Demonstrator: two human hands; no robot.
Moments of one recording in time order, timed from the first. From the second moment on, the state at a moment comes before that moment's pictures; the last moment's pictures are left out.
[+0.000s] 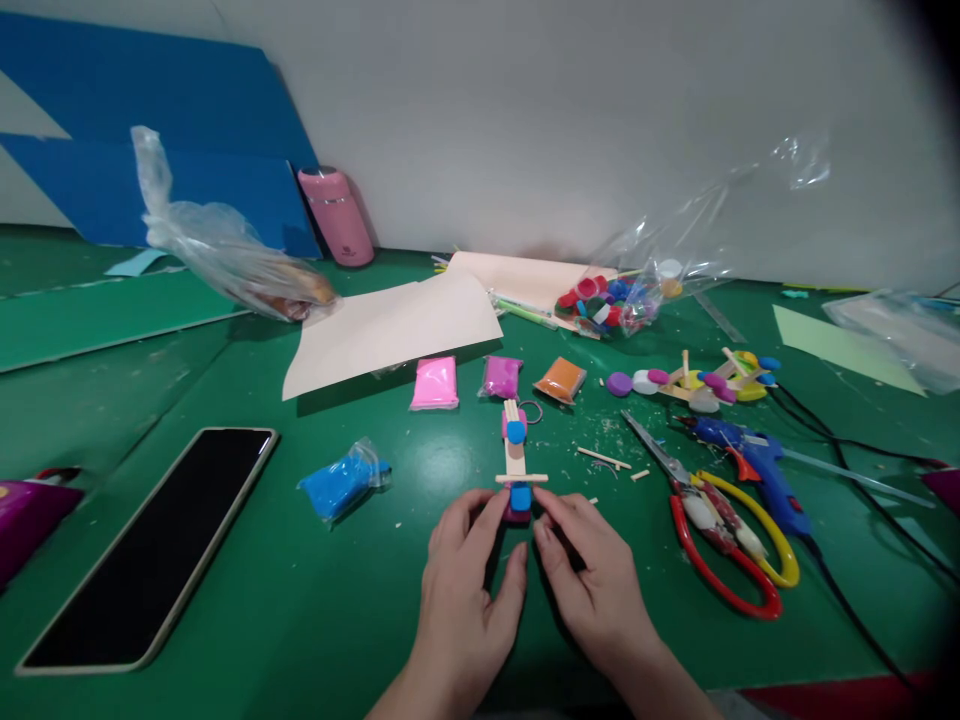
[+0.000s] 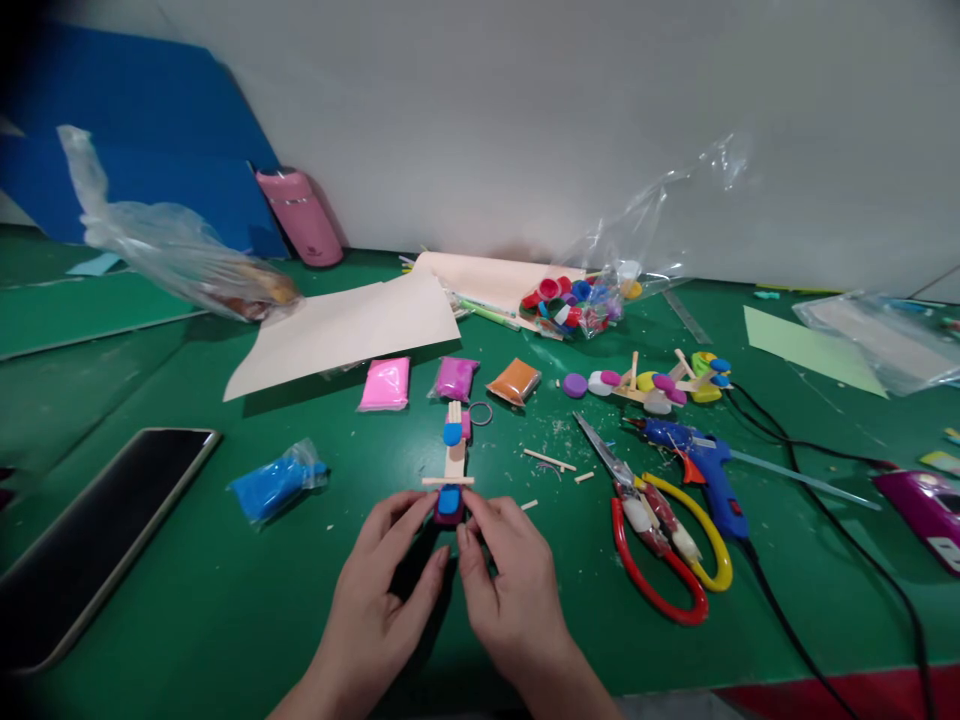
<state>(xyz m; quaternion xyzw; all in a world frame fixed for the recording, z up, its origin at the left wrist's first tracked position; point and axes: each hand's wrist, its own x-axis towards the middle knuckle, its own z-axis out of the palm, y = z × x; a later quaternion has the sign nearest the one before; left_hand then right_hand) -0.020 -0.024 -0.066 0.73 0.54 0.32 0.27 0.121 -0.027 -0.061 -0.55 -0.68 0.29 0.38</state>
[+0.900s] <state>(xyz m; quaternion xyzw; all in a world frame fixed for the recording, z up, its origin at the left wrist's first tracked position) -0.031 0.000 -0.053 0.74 0.54 0.30 0.27 0.129 -0.007 -0.051 -0.60 -0.68 0.23 0.35</state>
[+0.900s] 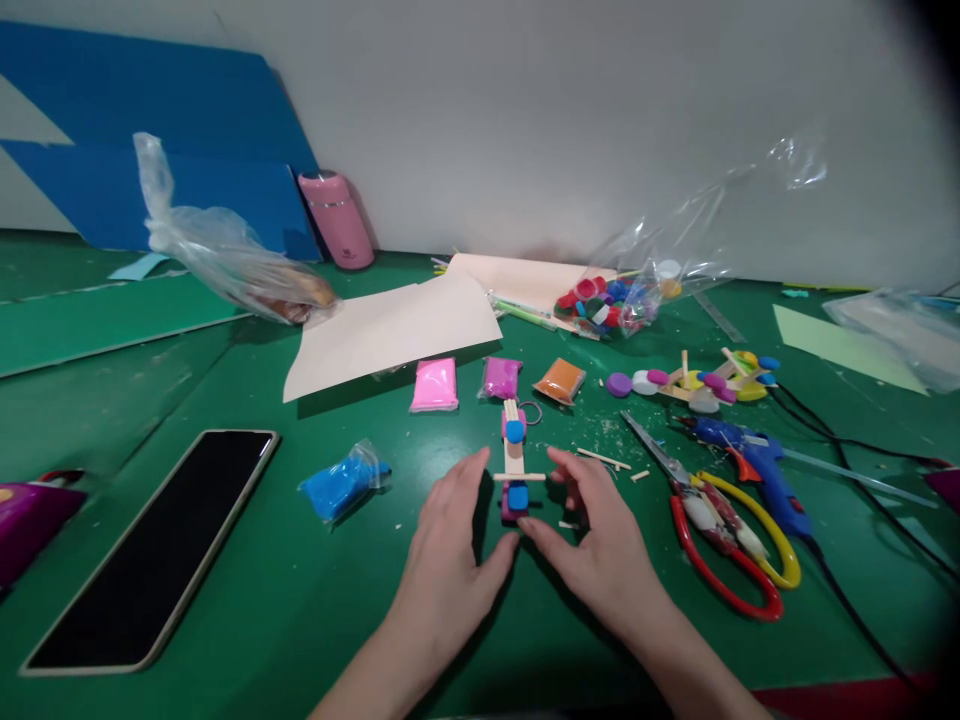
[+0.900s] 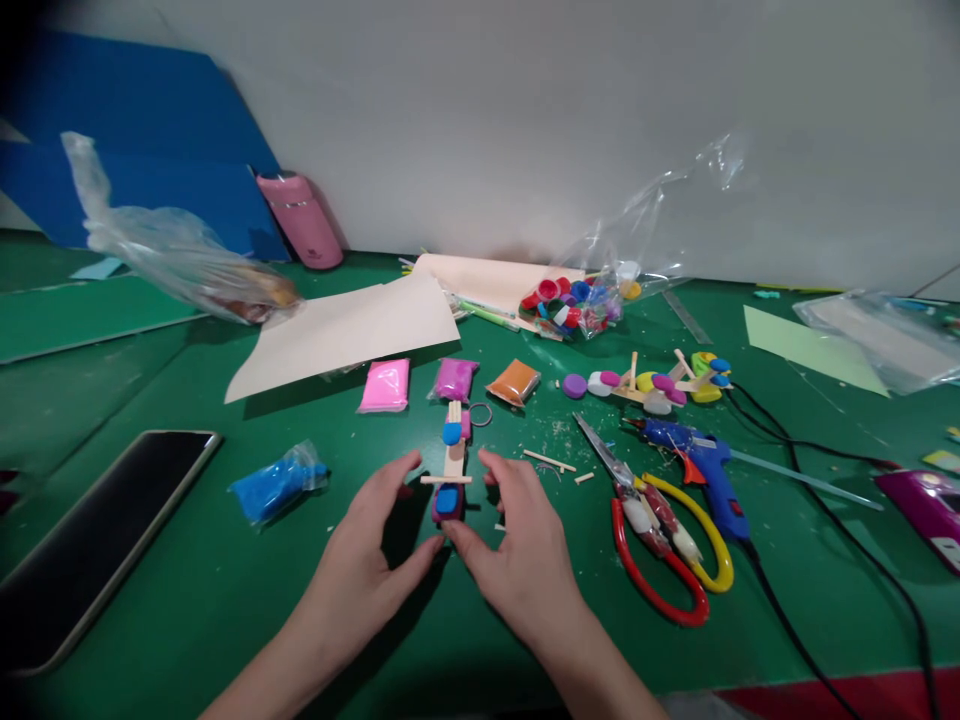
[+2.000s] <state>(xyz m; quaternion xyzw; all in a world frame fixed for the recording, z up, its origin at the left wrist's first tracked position) -0.031 0.021 -0.059 0.77 0.43 0.29 0.36 0.120 0.005 -0.056 -0.58 -0.70 0.20 0.36</state>
